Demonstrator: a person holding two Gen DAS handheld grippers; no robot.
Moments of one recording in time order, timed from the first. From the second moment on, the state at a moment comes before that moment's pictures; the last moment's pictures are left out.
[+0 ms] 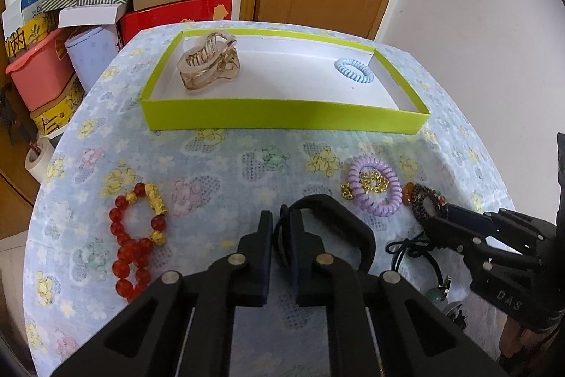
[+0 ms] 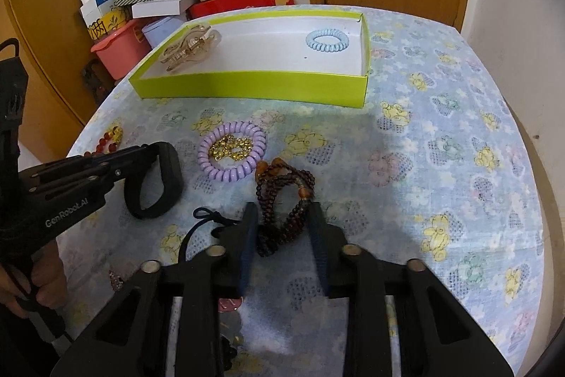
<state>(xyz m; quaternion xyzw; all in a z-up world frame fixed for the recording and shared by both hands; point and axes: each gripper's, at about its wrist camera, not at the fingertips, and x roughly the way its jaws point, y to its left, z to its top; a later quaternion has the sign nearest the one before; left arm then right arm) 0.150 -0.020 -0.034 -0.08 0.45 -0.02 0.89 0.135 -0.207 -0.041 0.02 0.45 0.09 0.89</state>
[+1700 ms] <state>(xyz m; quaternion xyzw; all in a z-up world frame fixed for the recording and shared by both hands) 0.206 0.018 0.031 -0.07 0.40 -0.04 0.92 0.189 -0.224 0.058 0.02 0.35 0.14 0.93</state>
